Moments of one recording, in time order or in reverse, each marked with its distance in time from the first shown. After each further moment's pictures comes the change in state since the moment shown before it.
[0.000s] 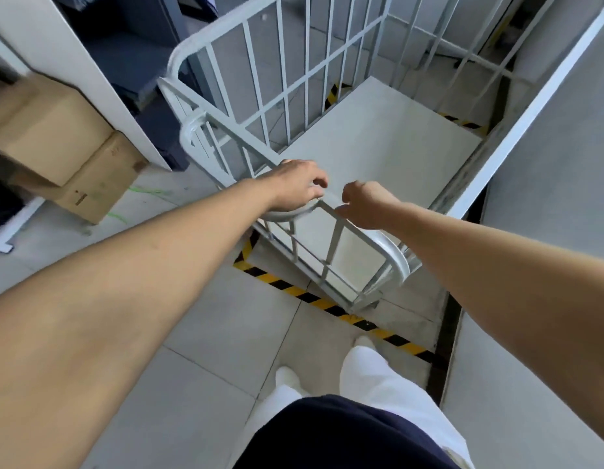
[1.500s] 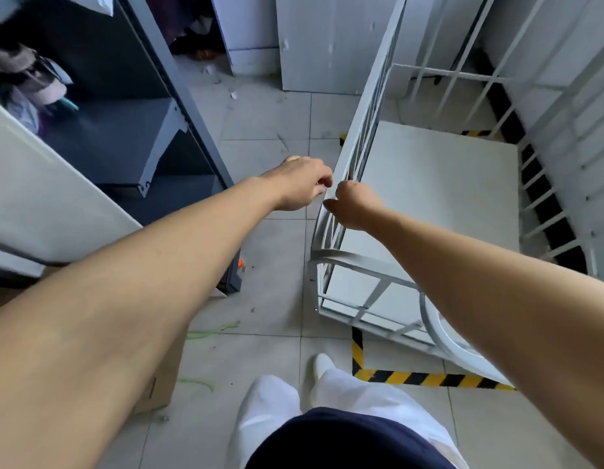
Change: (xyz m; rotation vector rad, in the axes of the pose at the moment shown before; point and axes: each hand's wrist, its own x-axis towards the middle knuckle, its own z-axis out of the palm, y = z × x) left_hand 0.197 -0.465 -0.329 0.305 -0.079 0.361; right_hand 0.450 -0.382 -0.125 0.274 0.253 0.388
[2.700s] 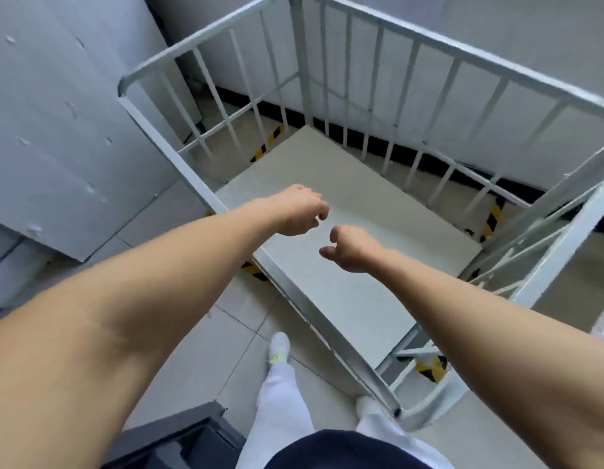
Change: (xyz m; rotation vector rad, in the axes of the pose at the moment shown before) left_hand 0.345 0.024 -0.048 0.676 -0.283 1.098; right_hand 0.144 0.055 -0.071 0.467 0.131 0.836
